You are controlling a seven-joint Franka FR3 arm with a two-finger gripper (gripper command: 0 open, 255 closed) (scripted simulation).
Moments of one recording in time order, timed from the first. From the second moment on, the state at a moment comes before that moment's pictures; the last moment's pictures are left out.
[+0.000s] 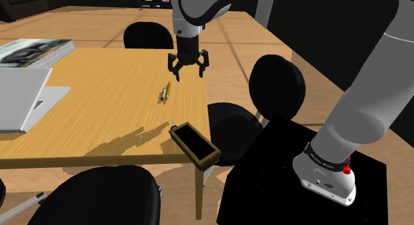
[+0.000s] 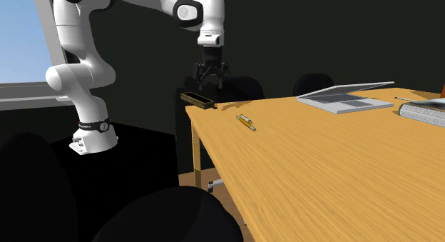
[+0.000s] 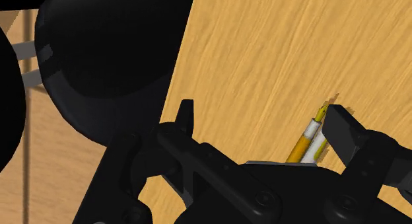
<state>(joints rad) -0.05 0.04 0.35 -1.97 0.02 1.97 0.80</state>
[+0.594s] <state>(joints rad) 0.01 0.42 0.31 -1.60 -0.13 1.96 1.09</state>
